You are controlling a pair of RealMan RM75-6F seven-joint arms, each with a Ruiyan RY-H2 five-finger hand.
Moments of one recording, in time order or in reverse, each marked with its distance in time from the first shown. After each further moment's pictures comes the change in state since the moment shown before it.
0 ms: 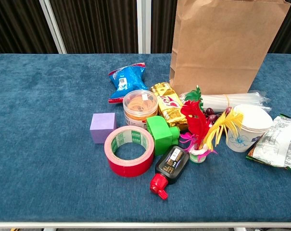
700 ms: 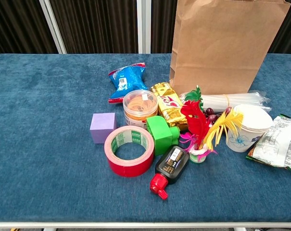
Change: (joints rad) left arm -0.005 -0.012 0.003 0.028 0.020 0.006 -0.032; right arm 0.002 0.009 -0.008 0.012 -0.042 0.019 -0.020
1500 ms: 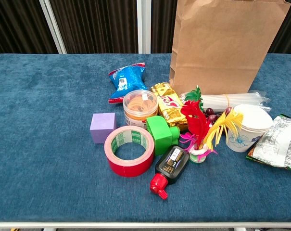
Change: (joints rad) left arm 0.011 -0.036 0.004 0.066 0.036 0.045 -0.007; right arm 0.189 -0.151 -0.051 0.273 -0.049 -0.301 -0.021
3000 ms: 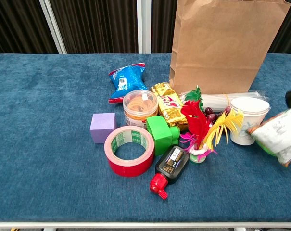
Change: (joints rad) left arm -0.015 -0.023 0.018 0.046 0.003 -0.050 -0.007; right arm 0.076 0.003 0.004 -0.082 0.025 0.010 -0.110
